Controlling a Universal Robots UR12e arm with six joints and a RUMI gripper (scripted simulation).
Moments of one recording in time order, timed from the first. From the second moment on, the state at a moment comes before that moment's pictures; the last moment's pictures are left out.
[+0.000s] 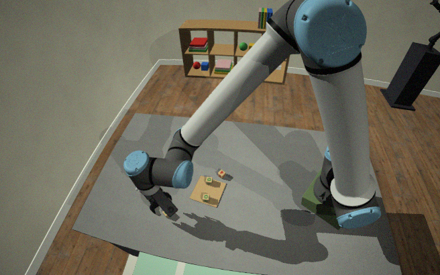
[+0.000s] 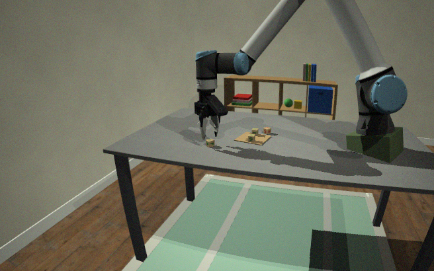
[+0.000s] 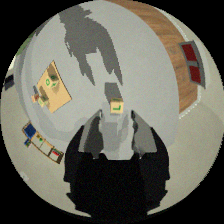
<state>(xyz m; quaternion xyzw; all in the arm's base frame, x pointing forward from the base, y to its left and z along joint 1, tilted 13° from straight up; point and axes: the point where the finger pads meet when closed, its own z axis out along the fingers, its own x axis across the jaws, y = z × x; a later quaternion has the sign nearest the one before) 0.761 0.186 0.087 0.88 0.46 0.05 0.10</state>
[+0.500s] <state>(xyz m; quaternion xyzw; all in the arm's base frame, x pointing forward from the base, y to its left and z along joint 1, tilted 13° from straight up) 0.761 0.186 0.085 0.88 0.46 0.05 0.10</state>
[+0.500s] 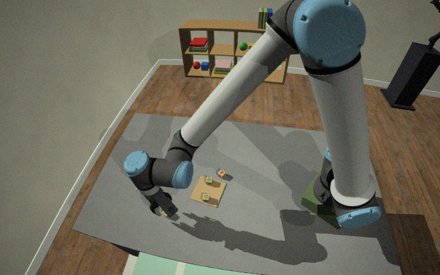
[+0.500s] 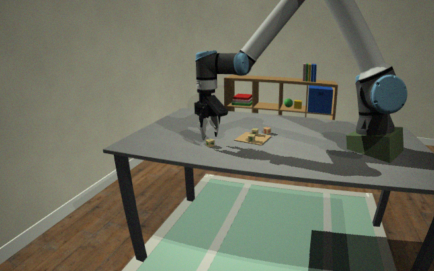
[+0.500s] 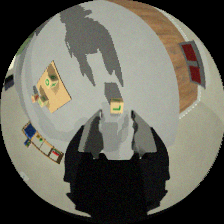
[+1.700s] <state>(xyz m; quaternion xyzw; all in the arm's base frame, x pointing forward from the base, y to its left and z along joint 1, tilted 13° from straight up) 0.768 0.181 0.051 0.88 0.46 0.05 0.10</state>
